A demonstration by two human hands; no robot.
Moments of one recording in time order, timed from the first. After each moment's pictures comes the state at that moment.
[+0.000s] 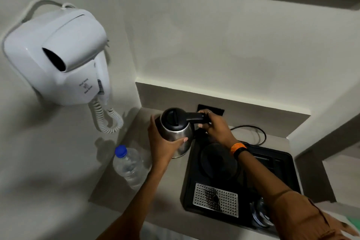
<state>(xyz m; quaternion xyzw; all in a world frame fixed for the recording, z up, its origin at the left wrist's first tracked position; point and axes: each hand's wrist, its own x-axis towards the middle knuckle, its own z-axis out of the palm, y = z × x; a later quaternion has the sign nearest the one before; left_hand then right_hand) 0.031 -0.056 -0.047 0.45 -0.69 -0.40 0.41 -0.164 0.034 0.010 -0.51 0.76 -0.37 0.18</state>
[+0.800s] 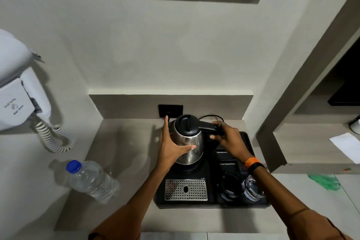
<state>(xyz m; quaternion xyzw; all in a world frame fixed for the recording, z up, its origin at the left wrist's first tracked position) -0.057 0.039 -0.037 0.31 -0.75 -0.54 0.22 -0.219 0.211 0.002 -0.36 0.84 -0.38 0.14</state>
